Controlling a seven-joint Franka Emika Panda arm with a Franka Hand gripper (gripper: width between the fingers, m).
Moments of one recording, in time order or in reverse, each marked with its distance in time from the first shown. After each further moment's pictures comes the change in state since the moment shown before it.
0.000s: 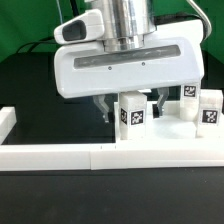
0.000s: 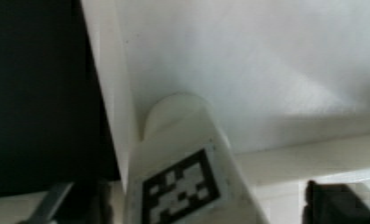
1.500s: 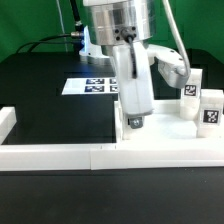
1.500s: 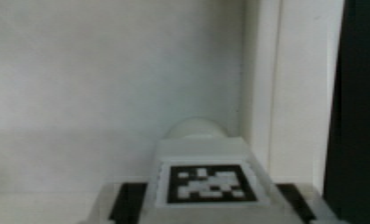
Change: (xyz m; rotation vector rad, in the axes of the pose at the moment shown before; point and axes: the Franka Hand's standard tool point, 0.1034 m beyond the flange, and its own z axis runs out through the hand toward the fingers) arm 0.003 -0.001 0.002 -0.059 -0.076 1.641
